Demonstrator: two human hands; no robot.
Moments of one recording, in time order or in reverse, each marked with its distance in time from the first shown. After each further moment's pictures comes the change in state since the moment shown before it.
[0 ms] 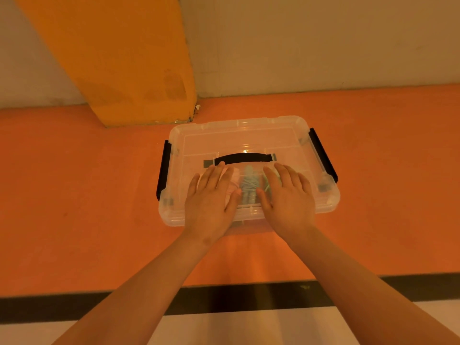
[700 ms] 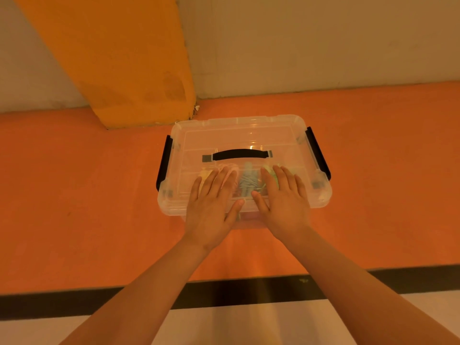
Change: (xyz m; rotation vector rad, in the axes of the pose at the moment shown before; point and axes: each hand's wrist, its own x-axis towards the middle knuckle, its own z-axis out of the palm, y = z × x) left_hand -0.020 -0.003 0.009 0.027 0.002 0.106; right_hand -0.016 -0.004 0.001 0.069 -0.047 0.018
